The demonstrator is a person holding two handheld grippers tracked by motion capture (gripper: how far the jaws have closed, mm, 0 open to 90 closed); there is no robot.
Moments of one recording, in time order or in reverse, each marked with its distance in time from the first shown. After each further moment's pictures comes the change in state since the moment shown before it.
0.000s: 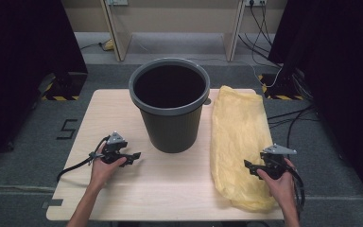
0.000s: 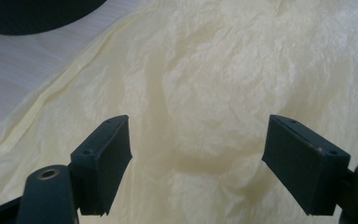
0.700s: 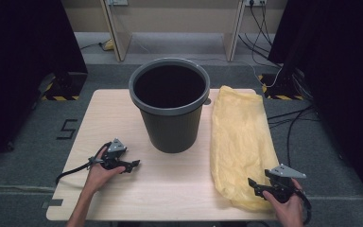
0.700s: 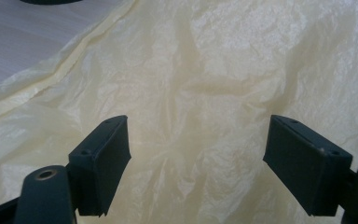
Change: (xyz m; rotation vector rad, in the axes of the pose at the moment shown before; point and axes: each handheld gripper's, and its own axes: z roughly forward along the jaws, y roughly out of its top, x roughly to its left) left arm -0.006 -0.016 -0.001 0.029 -0.005 0.098; right arm 0.017 -0.049 -0.034 -0.022 0.019 0.001
